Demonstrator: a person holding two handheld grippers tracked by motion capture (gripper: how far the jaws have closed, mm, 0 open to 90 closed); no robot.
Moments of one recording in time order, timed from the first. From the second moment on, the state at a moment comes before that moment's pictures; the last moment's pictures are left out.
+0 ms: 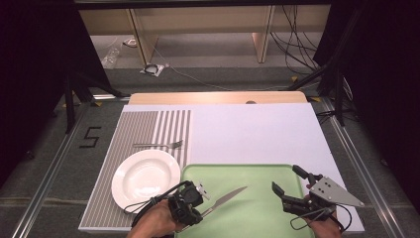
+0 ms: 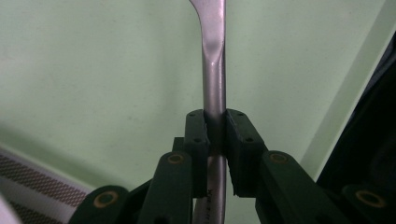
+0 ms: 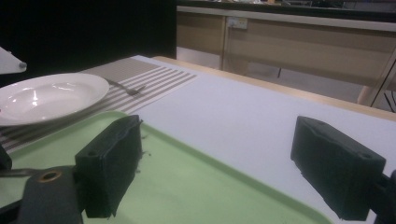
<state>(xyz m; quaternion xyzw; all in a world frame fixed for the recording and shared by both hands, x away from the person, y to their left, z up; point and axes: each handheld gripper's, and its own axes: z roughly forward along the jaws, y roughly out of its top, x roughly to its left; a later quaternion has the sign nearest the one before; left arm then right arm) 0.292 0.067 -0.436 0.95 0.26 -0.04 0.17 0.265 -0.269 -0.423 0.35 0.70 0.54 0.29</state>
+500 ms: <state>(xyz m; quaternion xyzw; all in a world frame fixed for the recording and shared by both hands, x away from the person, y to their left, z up) 0.278 0.048 -0.451 0.96 0.23 -0.06 0.13 0.264 -0.269 -0.423 0.35 0.70 0.54 0.29</state>
